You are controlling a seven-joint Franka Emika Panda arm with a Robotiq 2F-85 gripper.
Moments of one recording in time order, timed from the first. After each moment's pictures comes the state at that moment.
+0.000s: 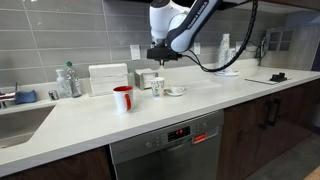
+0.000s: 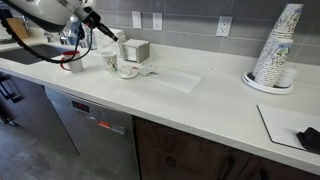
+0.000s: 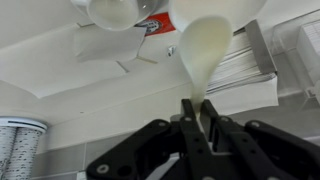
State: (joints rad) arm 0.25 0.26 -0.10 -1.88 -0.99 2.70 1.48
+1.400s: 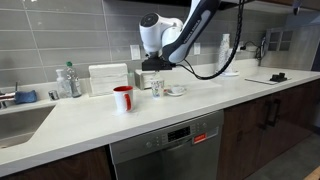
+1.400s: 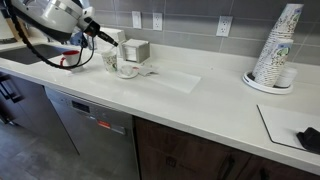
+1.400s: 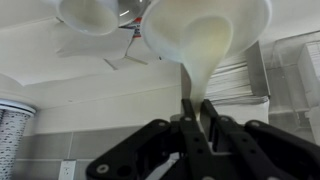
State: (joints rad) arm 0.32 0.39 -0.12 -1.79 -1.20 2.66 1.62
